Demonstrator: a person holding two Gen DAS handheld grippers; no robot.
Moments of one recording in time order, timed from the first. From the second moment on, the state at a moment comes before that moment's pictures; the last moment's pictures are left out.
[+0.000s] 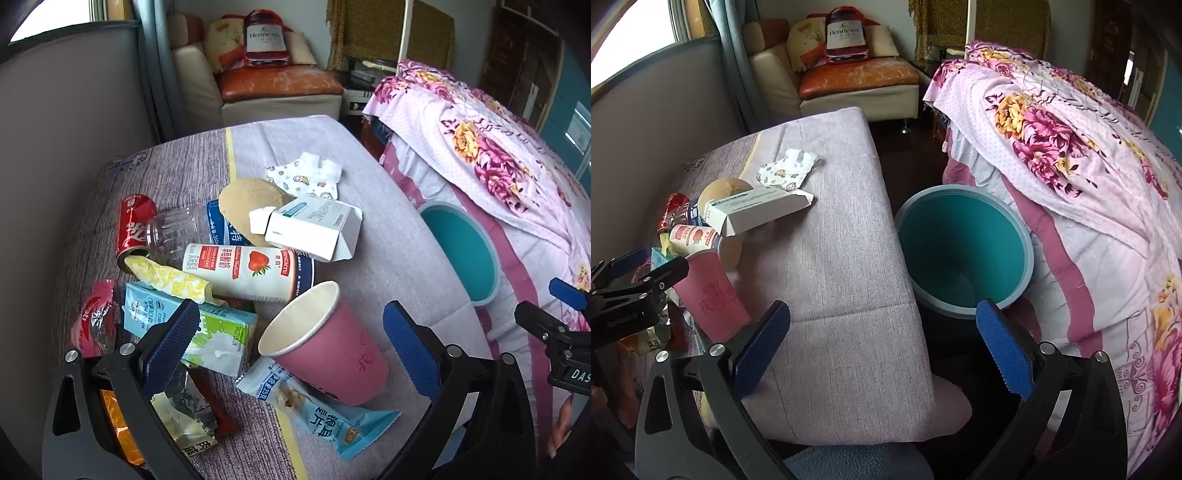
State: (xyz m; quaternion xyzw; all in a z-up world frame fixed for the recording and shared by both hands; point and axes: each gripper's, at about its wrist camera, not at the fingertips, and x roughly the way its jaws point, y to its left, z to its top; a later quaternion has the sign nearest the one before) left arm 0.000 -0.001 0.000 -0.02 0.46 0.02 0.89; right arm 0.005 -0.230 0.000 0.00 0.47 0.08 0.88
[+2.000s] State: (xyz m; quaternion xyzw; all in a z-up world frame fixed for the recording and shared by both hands) left arm -0.004 0.014 0.000 -0.02 0.45 0.01 0.89; right arm 0.014 -0.211 -0.003 0.00 0.50 0.10 0.86
